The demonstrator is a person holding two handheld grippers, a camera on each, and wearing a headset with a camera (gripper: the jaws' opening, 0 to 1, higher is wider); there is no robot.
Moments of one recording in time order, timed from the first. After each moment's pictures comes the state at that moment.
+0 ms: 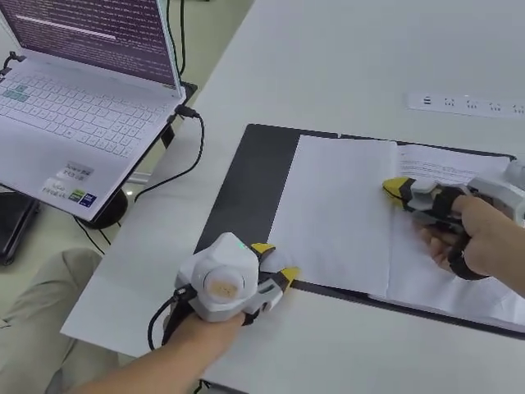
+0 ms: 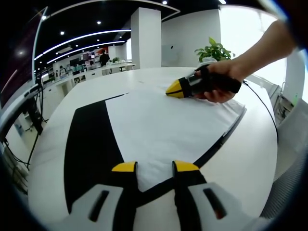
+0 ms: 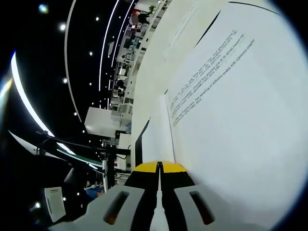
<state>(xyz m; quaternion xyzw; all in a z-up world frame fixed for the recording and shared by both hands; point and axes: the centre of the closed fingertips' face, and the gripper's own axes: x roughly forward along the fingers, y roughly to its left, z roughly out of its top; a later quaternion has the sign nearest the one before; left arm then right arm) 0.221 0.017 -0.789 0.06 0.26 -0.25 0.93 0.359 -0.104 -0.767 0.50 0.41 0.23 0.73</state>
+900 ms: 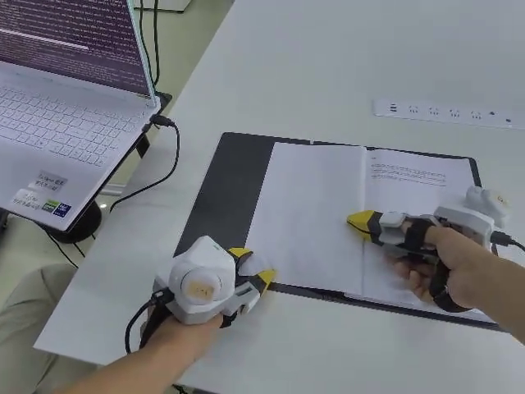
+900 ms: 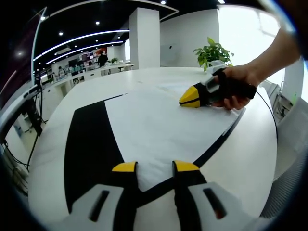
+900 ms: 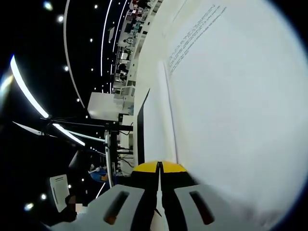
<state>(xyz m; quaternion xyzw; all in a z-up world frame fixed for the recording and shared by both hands) 0.220 0.021 -0.789 0.06 0.26 -0.25 0.93 0.292 -0.093 -0.768 0.48 0.46 0.27 0.69</state>
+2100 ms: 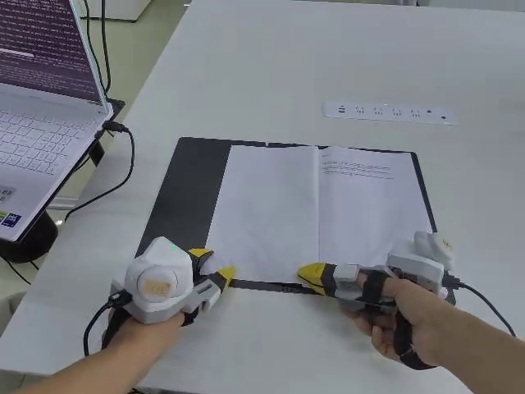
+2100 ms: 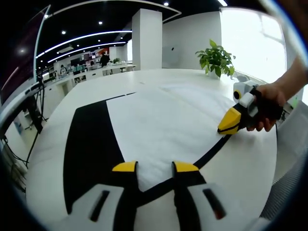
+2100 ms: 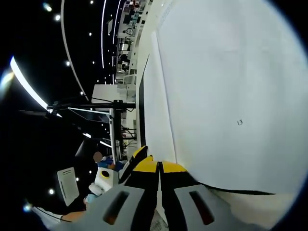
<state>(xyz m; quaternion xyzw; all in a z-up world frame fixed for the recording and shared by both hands) 0.220 0.020 -0.787 0.05 0.26 -0.24 0.93 0.194 -0.100 -0.782 0.50 0.49 0.30 0.65</state>
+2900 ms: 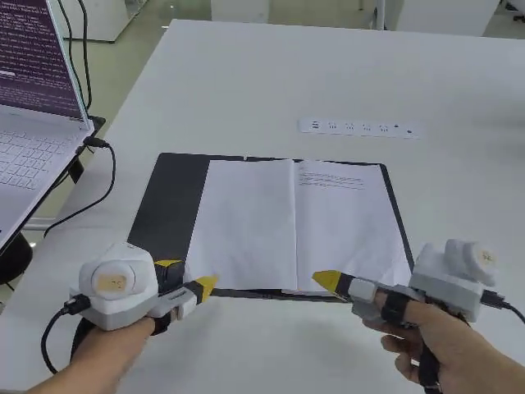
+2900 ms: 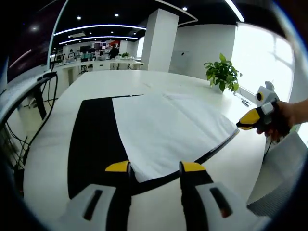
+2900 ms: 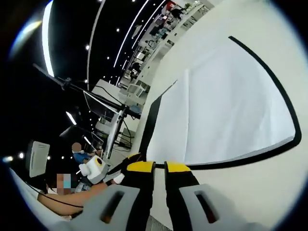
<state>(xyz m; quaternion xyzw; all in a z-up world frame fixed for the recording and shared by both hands) 0.200 0.029 -0.755 -0.03 0.28 -0.23 0.93 0.177 -0.161 -0.707 0.35 0.37 0.30 0.81</state>
